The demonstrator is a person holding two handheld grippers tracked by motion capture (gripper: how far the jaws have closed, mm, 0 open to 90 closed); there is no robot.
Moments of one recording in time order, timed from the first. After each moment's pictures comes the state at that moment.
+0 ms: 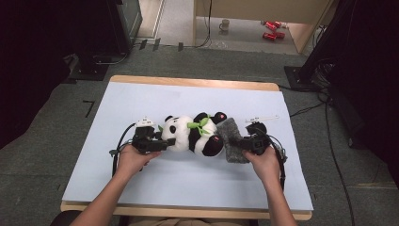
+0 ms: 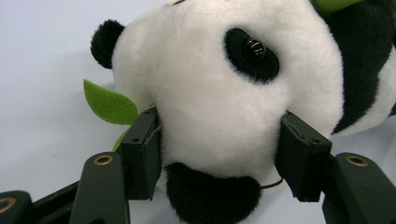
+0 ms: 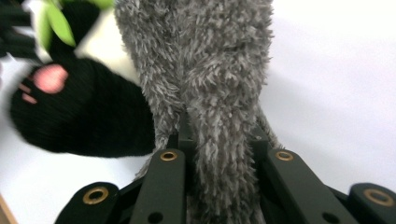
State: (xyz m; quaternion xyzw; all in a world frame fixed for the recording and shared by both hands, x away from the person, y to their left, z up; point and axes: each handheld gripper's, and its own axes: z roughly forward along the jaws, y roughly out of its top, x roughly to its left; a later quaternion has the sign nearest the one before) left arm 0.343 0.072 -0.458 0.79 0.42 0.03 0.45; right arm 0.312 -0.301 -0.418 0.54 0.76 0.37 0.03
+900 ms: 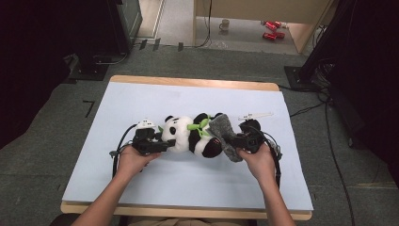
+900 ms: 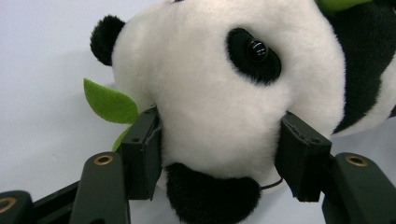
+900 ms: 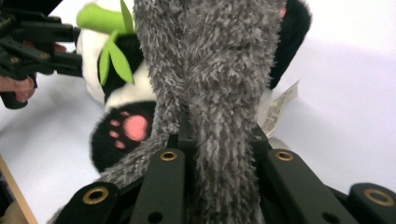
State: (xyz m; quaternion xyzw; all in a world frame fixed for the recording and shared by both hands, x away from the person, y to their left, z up) left arm 0.340 0.071 -0.461 0.79 0.41 0.04 0.45; right arm 0.311 -0.279 -0.401 0.51 0.77 0.38 0.04
